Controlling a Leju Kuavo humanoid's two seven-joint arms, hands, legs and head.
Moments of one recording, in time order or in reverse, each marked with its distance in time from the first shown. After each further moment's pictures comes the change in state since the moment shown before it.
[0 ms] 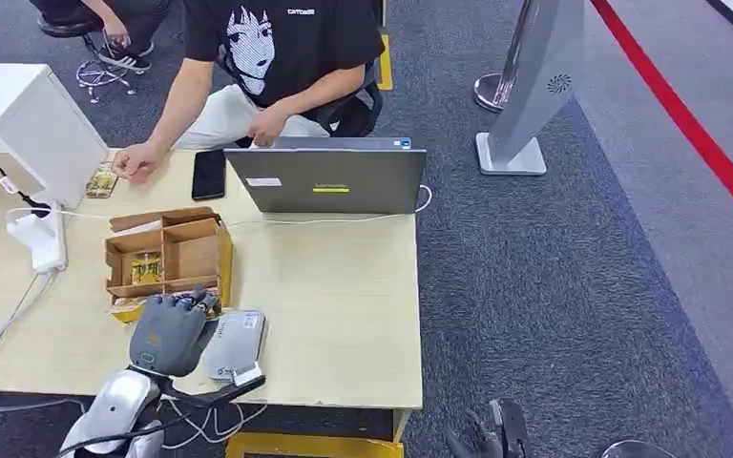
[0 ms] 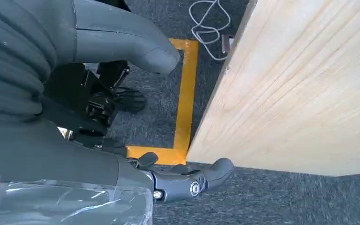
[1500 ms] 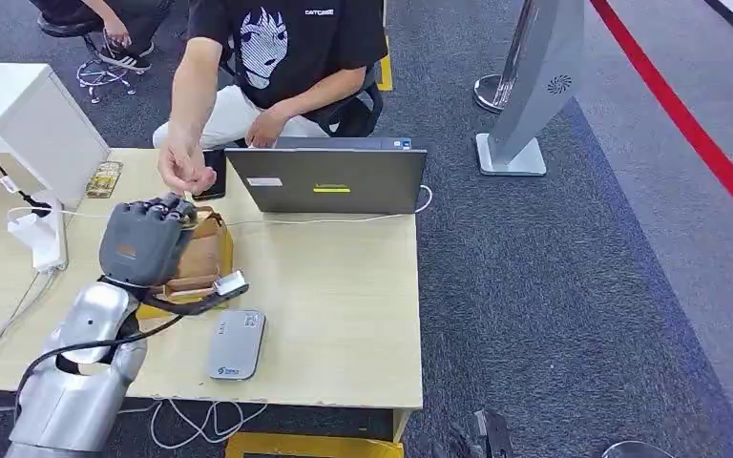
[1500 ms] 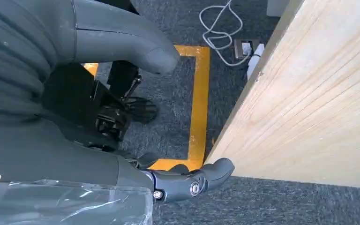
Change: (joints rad) left arm -0.357 0.090 -0.025 0.040 0.001 0.047 0.042; right arm -0.096 -0.015 -0.092 0.254 0.087 -0.029 -0.113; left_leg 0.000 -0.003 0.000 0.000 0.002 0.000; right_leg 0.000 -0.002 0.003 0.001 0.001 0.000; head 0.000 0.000
